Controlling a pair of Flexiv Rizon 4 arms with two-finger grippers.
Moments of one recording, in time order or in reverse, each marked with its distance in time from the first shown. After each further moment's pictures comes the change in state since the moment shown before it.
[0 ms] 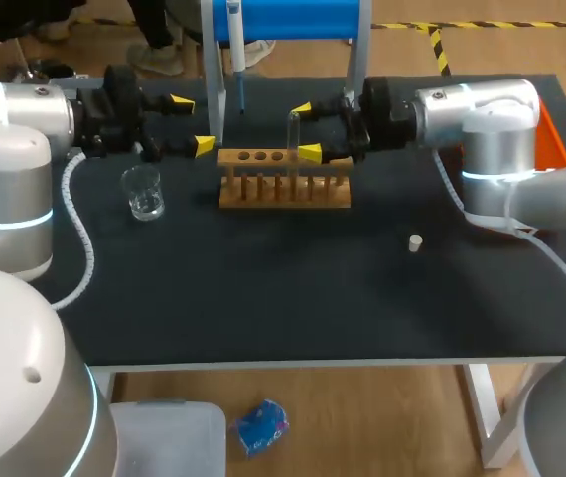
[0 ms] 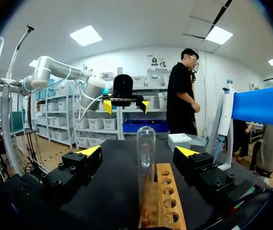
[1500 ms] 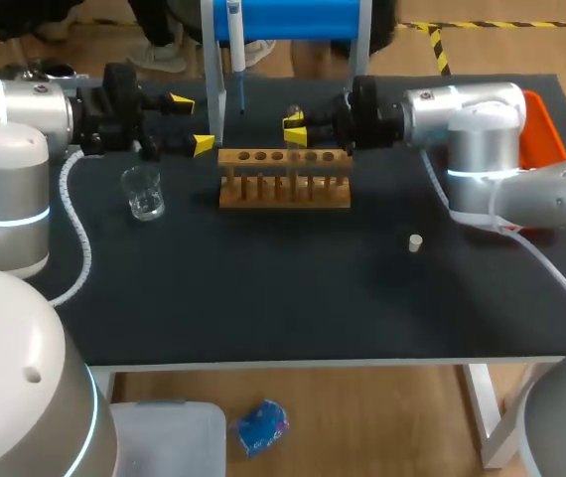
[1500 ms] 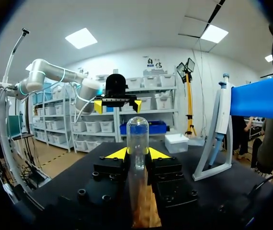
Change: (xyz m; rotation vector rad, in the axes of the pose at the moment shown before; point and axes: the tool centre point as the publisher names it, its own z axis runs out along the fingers) left arm -0.002 0.000 0.000 -0.001 0.010 0.000; right arm -0.017 -0.001 0.014 -0.024 -0.019 0.022
